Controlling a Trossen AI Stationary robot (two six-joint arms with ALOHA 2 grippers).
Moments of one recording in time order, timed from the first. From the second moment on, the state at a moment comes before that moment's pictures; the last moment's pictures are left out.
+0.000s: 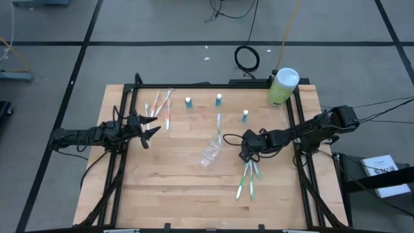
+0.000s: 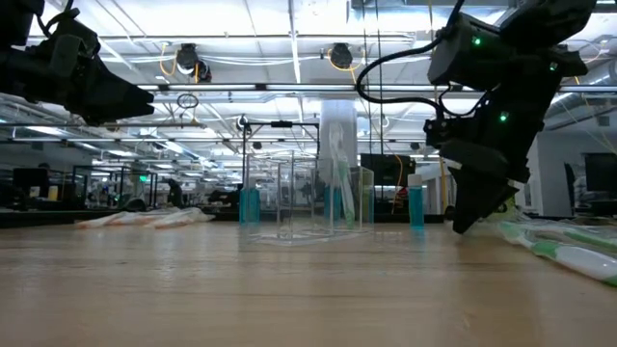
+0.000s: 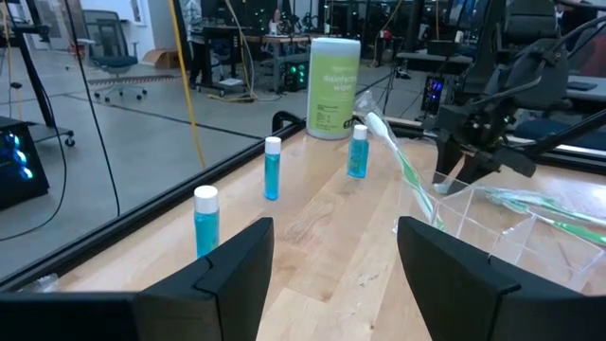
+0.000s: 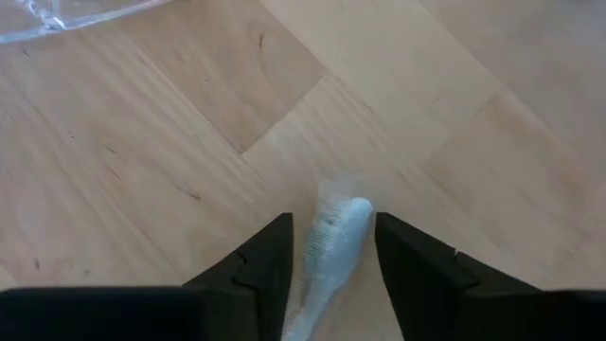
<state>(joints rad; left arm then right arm) -0.02 0.03 0.09 -0.15 -0.42 -0.08 0.14 1.49 0.66 -0.41 0.31 0.85</state>
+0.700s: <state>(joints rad) -0.02 0.03 0.09 -0.15 -0.42 -0.08 0.13 1.32 0.66 0.05 0.31 0.37</state>
